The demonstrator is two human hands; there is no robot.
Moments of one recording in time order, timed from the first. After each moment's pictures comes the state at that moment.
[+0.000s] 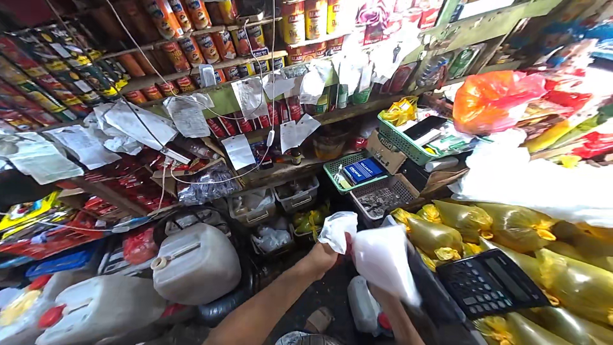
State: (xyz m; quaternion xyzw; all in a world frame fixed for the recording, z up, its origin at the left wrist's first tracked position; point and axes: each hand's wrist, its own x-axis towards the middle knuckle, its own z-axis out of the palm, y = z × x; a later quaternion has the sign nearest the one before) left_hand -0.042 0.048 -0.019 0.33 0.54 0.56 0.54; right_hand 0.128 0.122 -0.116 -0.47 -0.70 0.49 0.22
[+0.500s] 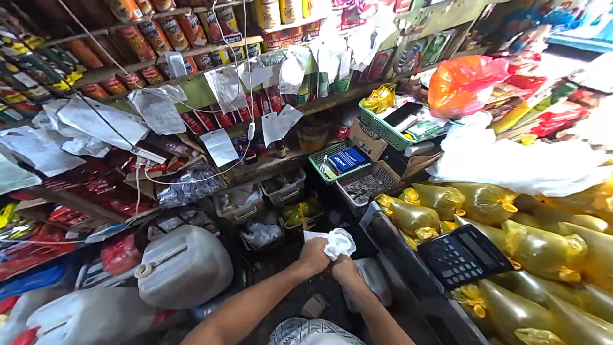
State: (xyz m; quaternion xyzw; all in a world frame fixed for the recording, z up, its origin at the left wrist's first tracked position) left_hand -0.052 0.066 -0.100 0.57 0.74 0.20 0.30; right_hand 0.080 0.107 -0.136 -0.50 -0.72 0.48 0.04
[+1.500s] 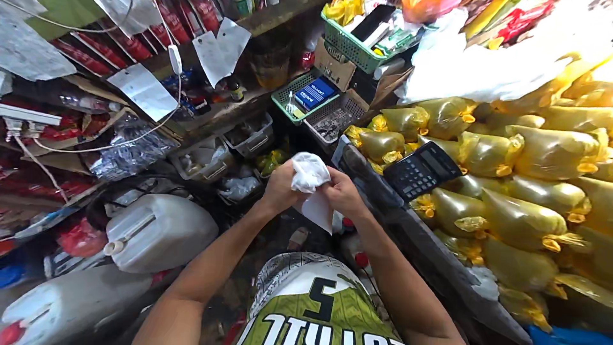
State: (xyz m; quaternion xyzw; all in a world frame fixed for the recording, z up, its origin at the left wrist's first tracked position) left_hand -0.057 0.062 -0.041 0.67 0.62 0.38 0.15; right_hand 0.134 0.132 -0.061 -0.28 -0.69 0.59 0.30
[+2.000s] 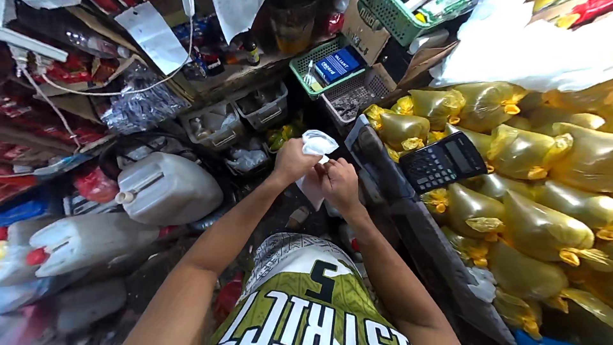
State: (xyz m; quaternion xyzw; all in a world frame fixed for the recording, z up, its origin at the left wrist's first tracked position) left_hand -0.044 0.067 -0.046 0.47 0.74 0.36 0.30; right_hand 0.125 0.101 -0.106 -0.33 -0.88 0.19 0.28
